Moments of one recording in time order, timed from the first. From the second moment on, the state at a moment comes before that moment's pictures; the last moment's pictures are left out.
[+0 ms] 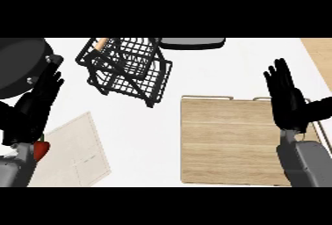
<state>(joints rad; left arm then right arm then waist) -0.17 0.46 -0.08 -1.61 0.21 0.20 0.20 -0.29 -0.26 0.01 -1.35 -0.35 -0.20 -0.08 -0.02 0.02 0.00</state>
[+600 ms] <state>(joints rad) -0.10 0.33 -0.14 -1.60 0.28 0.15 0.17 0.13 -0.29 -0.30 -1.63 -0.35 -0.40 -0.29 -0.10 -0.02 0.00</state>
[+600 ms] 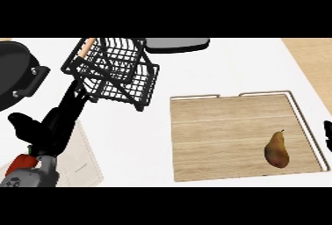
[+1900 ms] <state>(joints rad) -0.19 0.25 -0.22 -1.49 0.26 0.08 0.19 0.92 -0.55 -0.19 -2.42 0.26 -0.44 0.58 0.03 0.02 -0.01</state>
